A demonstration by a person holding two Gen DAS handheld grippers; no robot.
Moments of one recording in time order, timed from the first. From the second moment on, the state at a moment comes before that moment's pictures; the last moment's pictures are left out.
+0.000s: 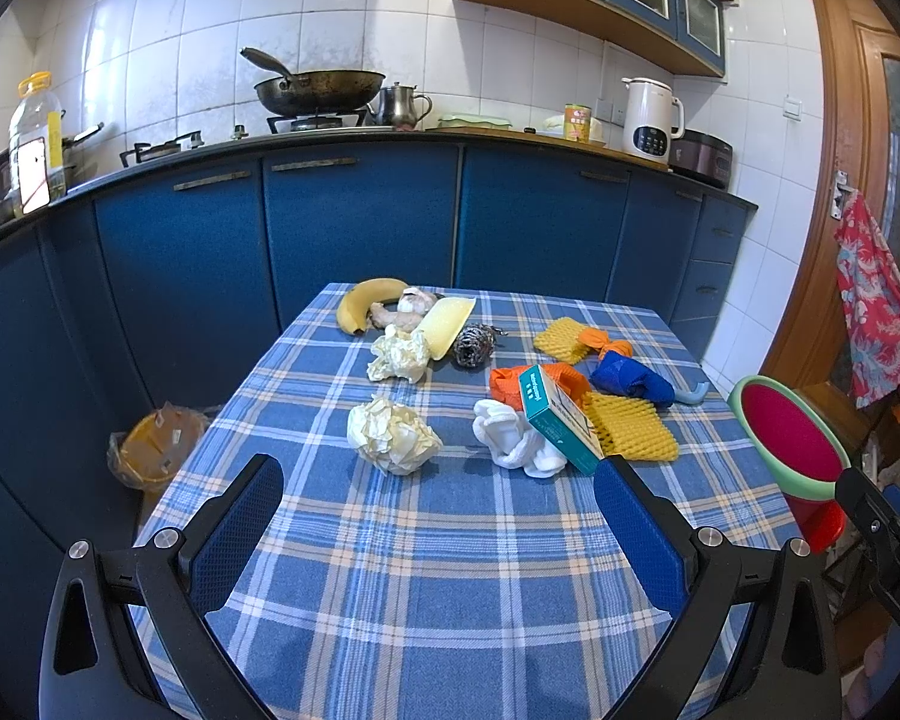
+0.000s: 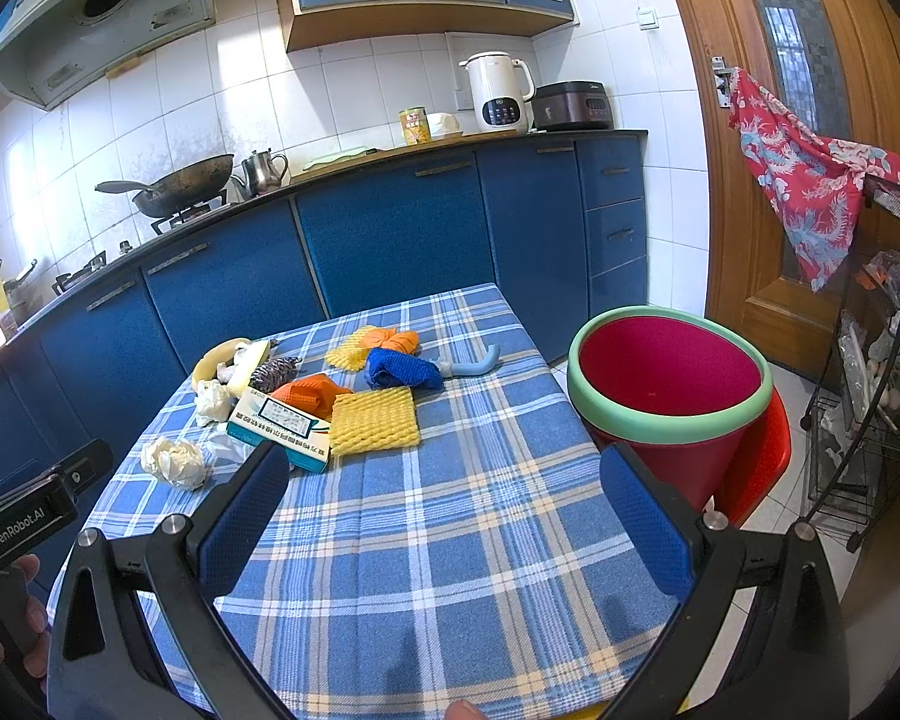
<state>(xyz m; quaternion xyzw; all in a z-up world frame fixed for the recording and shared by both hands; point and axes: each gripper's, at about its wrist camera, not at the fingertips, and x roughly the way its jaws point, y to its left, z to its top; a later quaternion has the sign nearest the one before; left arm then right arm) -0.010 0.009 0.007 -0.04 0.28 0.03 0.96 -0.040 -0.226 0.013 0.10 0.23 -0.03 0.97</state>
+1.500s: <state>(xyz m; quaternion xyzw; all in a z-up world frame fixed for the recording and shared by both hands) 0.096 0.048 -0.048 -0.03 0.38 0.07 0.92 0.082 -0.207 -0.010 0.06 0.31 0.00 0.95</state>
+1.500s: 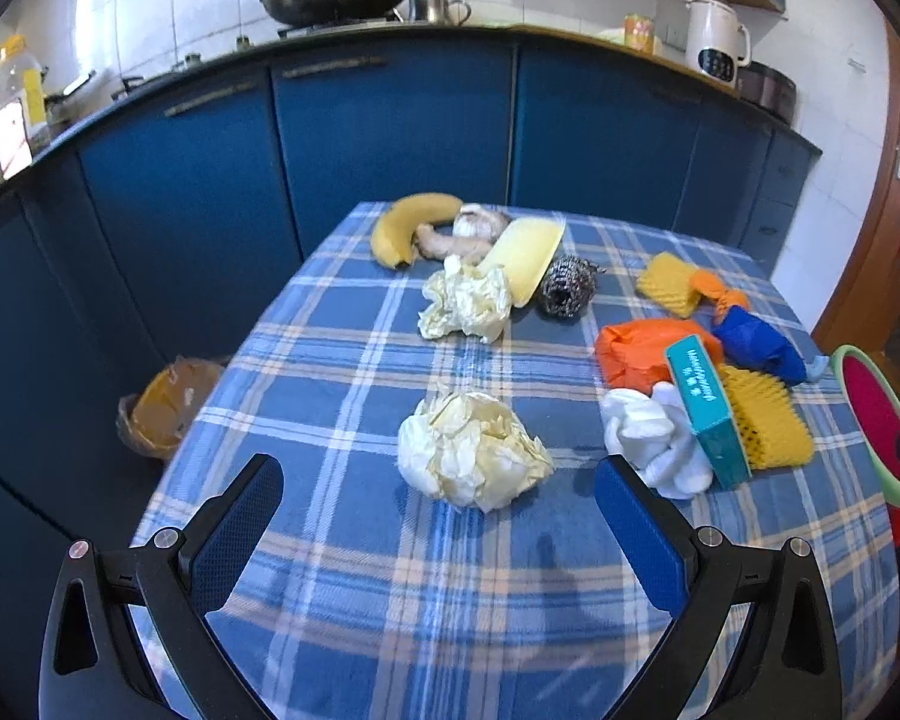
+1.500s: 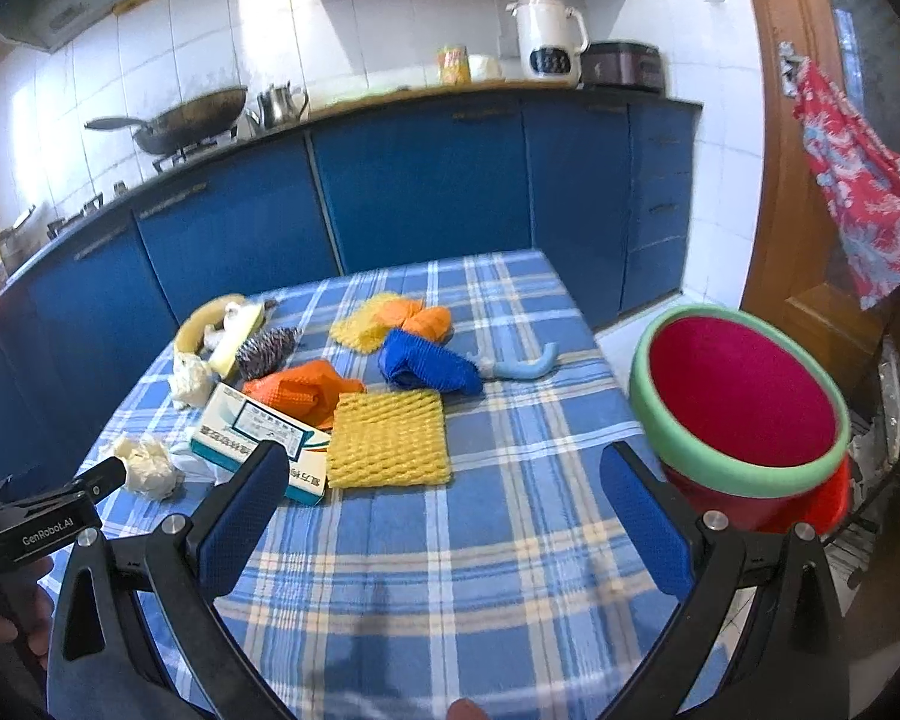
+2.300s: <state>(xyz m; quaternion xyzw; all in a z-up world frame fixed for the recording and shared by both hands) 0.135 0.053 -0.082 -0.07 0.44 0.04 0.90 0.168 -0.190 -0.075 0.06 0.44 0.05 0.90</state>
